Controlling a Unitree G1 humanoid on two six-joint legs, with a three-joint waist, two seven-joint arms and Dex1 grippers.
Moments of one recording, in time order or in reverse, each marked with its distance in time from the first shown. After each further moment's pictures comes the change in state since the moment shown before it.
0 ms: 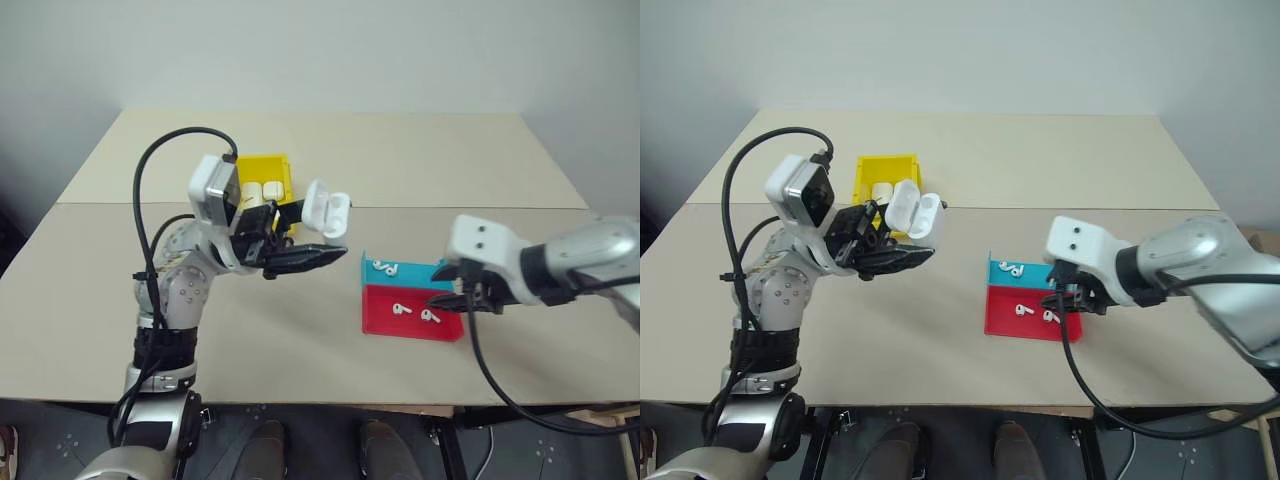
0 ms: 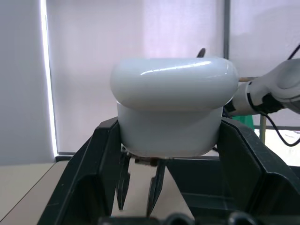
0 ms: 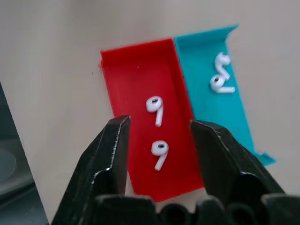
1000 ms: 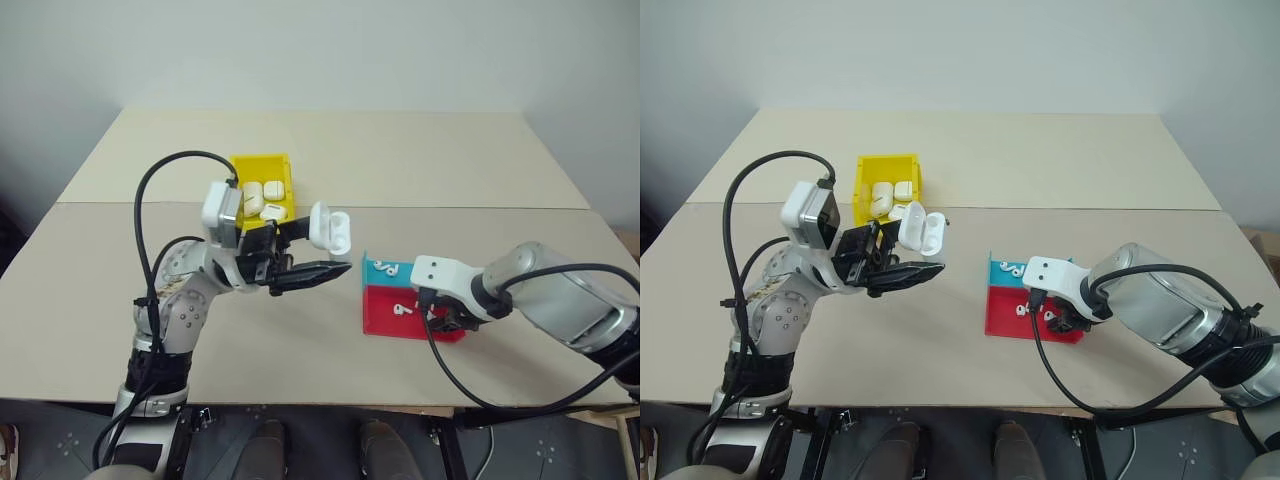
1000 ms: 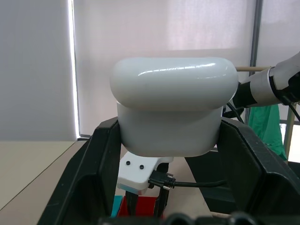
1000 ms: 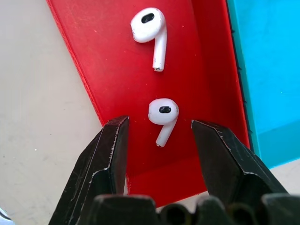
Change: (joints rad) left arm 0.129 0.062 -0.044 -0.098 -0.002 -0.033 0.152; right arm -0.093 0.131 0.350 0.134 -0.302 0.082 0.009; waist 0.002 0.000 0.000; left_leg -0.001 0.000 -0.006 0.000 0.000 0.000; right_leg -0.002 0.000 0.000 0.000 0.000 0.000
